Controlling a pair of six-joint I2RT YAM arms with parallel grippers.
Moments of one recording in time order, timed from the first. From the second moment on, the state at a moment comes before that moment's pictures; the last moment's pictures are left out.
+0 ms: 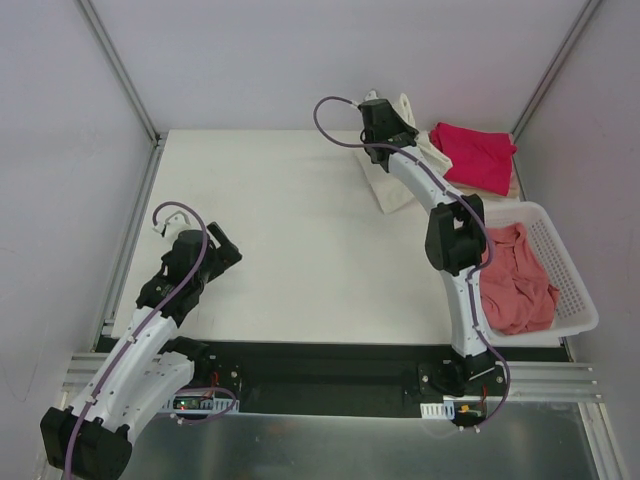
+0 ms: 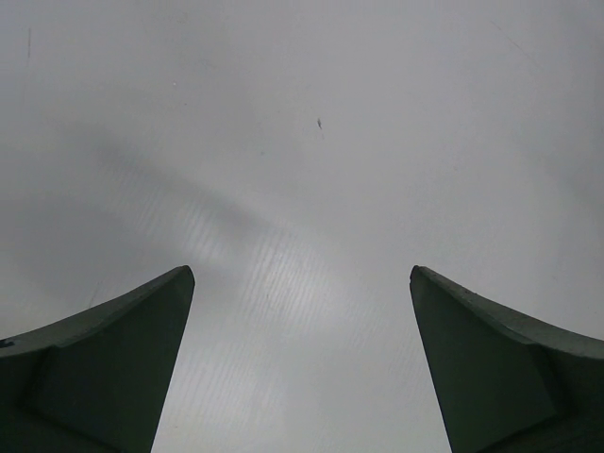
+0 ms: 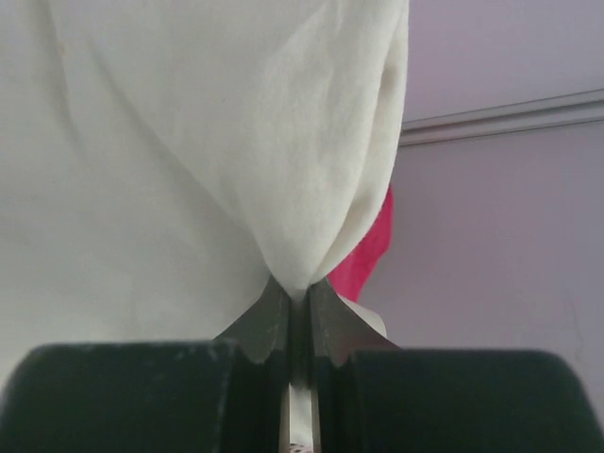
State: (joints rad) left arm -0.30 0.71 0.58 -0.55 -0.30 -0.75; right arm 0.43 2.28 2.10 -0.40 0.84 -0.61
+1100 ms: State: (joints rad) left arm -0.30 0.69 0.58 -0.55 -0.37 -0.78; right arm 0.33 2.28 2.23 -0.09 1.00 -0.82
